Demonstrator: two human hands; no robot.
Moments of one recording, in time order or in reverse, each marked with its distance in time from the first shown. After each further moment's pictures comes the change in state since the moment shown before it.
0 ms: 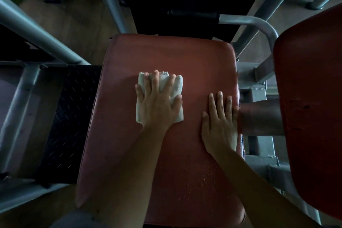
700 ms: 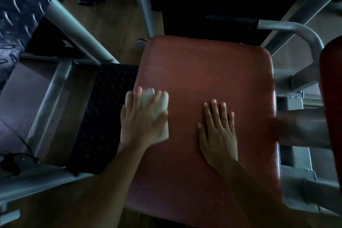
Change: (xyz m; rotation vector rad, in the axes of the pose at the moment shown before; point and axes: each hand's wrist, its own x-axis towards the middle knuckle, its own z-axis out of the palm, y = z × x) left_hand -0.052 -0.123 -0.018 -0.010 0.033 -0.159; right_hand -0.022 -0.074 0.020 0.046 -0.063 -0.224
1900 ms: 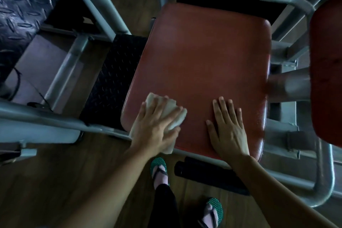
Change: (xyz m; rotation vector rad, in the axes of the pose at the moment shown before) left_hand -0.180 0.001 0.014 0.016 0.021 0.343; right_hand -0.134 0.032 -0.015 0.016 -0.068 -0.133
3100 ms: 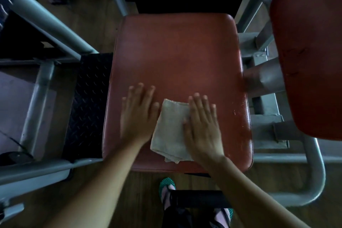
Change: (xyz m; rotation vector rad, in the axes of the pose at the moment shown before) left_hand 0.102 -0.006 -0.013 -0.219 -0.077 -0.166; right_hand 0.035 -0.042 -0.016 0.193 0.084 0.153
